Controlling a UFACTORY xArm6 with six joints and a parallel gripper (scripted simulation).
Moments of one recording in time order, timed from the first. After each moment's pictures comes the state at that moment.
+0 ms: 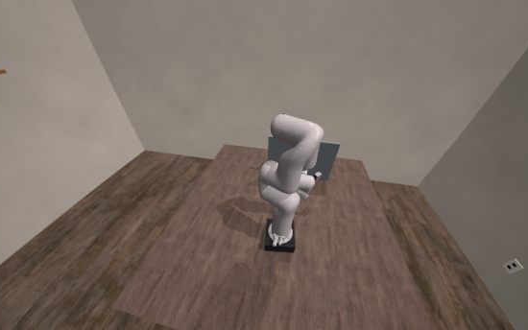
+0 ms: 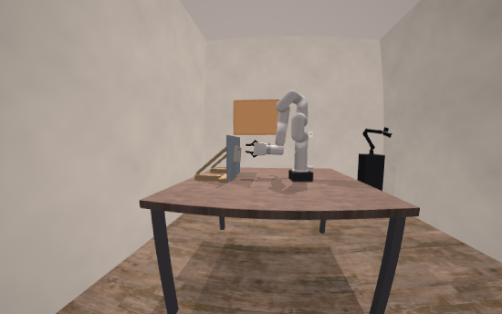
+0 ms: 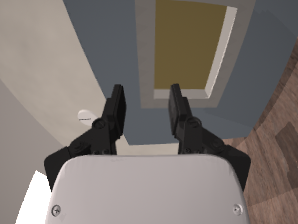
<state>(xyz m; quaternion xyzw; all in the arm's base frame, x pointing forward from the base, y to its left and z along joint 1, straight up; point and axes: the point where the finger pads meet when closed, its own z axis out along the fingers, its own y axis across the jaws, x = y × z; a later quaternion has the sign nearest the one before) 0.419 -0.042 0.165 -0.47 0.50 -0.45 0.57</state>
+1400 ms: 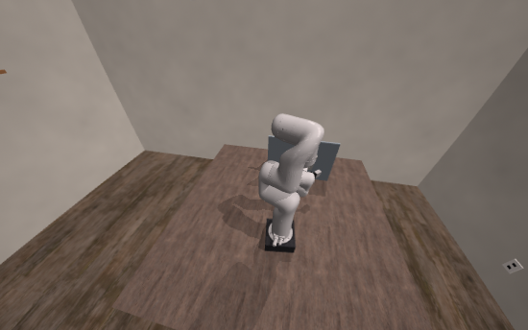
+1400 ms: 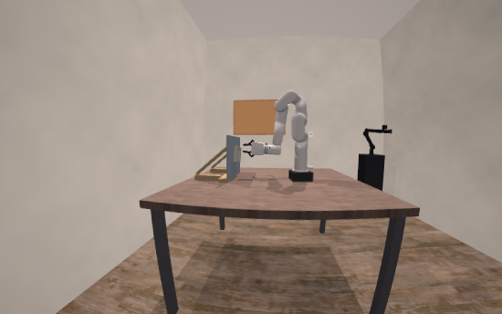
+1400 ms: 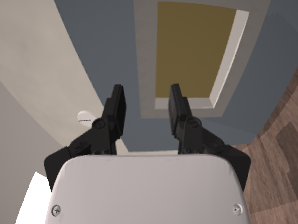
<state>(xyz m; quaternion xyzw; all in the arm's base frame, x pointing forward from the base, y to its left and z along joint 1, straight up) 0.440 -0.040 0.167 -0.47 0.50 -0.45 0.57</state>
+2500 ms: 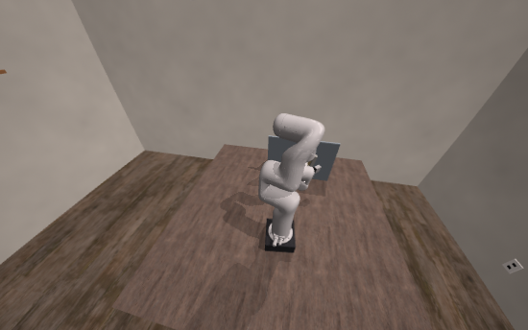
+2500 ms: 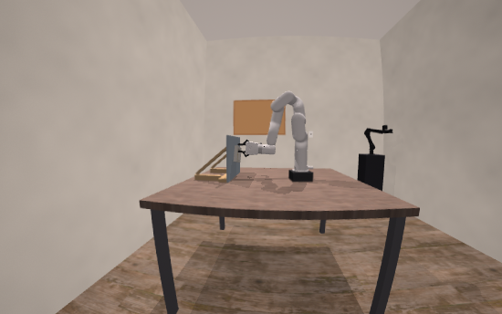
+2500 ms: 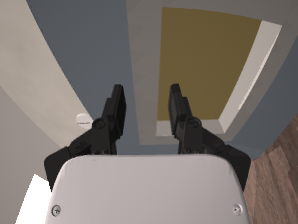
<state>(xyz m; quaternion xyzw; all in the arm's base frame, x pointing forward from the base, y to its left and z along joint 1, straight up) 0.484 -0.036 0.169 -0.47 0.50 -0.45 0.57</state>
